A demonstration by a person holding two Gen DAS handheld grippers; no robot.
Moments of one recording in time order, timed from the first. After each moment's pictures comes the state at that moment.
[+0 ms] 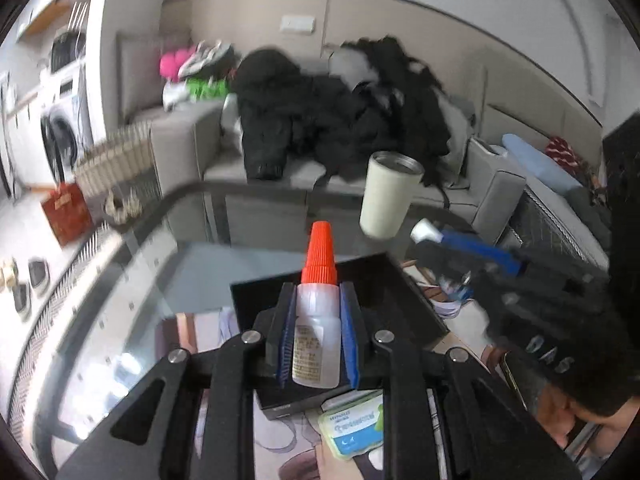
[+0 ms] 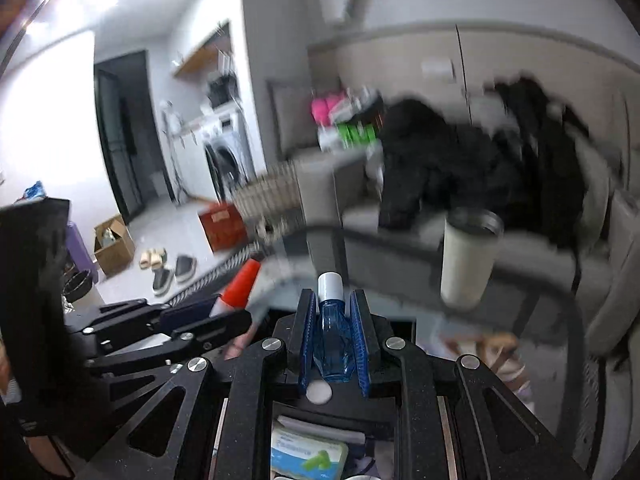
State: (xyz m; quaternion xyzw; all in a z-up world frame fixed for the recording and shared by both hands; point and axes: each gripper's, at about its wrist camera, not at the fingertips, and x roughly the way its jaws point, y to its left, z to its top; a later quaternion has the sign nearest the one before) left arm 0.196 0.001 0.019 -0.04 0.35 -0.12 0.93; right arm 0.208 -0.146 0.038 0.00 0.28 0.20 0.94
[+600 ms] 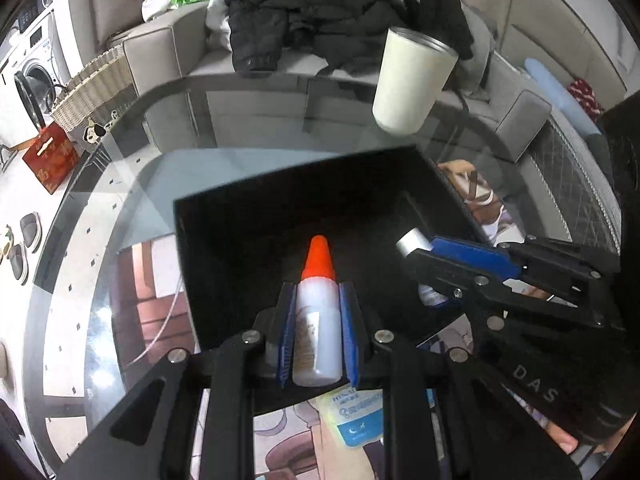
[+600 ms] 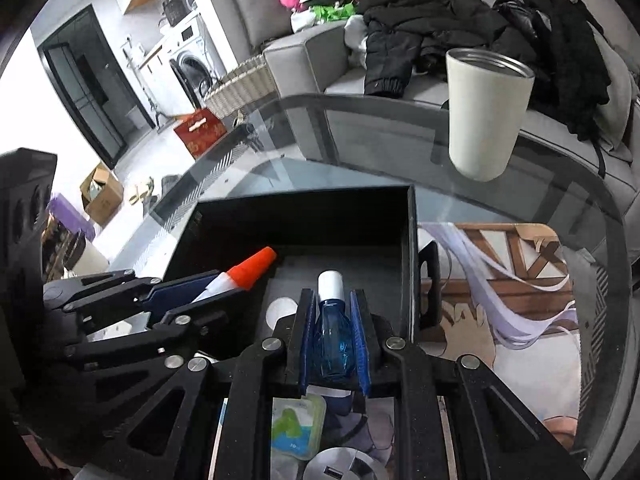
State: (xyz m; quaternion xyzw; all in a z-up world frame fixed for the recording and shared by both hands) left arm 0.239 -0.036 -0.052 -0.01 0.50 -0.12 0.86; right arm 0.264 -0.153 -0.063 0.00 0.47 0.19 0.86
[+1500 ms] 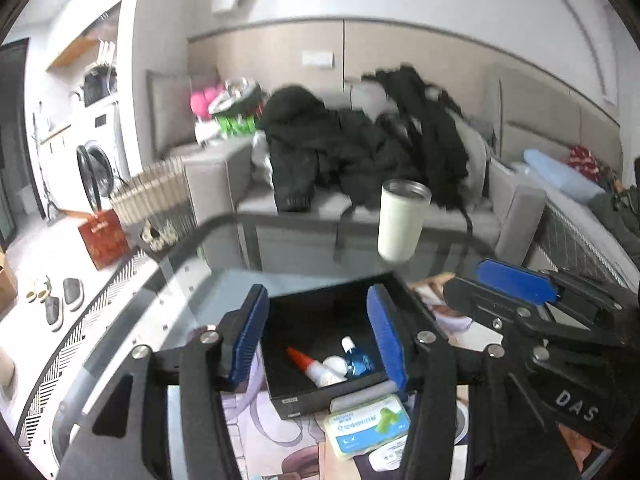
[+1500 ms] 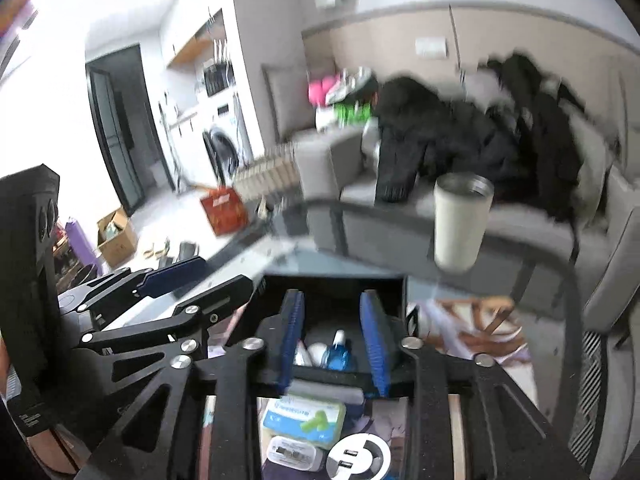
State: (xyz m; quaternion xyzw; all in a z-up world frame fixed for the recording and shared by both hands) left arm 0.133 -0.017 0.042 0.00 0.26 -0.06 0.96; right arm 0.161 -0.168 0.030 0.00 0.27 0.21 0.94
